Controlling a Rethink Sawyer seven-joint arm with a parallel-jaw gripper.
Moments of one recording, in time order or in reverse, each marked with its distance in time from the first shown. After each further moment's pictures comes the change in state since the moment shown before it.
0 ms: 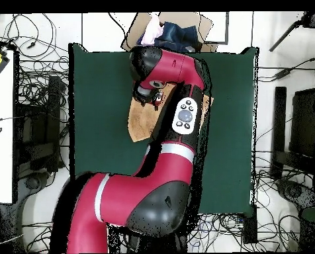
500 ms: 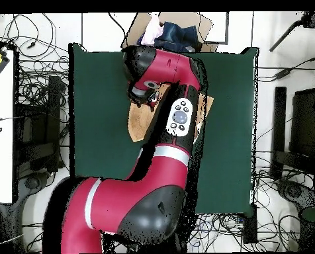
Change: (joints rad) arm 0.031 -0.062 0.000 0.072 -0.003 -0.029 0.000
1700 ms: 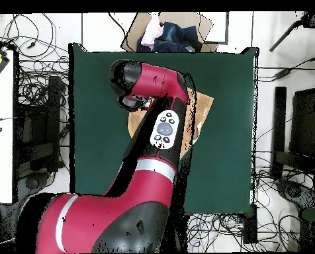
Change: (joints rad) arm 0.070 -0.127 0.000 0.248 -0.010 -0.288 0.000
